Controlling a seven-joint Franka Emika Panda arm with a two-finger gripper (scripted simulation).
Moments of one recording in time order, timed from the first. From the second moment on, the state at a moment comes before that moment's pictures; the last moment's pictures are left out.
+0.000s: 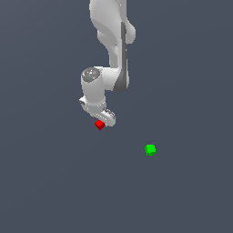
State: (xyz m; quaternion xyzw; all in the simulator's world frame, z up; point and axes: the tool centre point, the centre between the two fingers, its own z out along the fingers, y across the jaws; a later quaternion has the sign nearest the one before) arm -0.085 -0.092 0.083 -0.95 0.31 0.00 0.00
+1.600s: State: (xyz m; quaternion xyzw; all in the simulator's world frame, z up) arm -0.103 -0.101 0.022 -0.94 0.35 0.00 0.00
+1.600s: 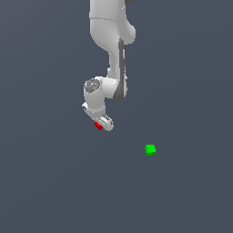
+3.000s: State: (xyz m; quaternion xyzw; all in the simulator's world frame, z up) arm -0.104 -0.100 0.074 -0.94 0.35 0.00 0.00
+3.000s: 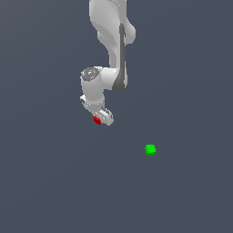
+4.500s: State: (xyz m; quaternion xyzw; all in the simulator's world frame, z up) arm -0.062 -0.026 0.103 -0.94 0.35 0.00 0.00
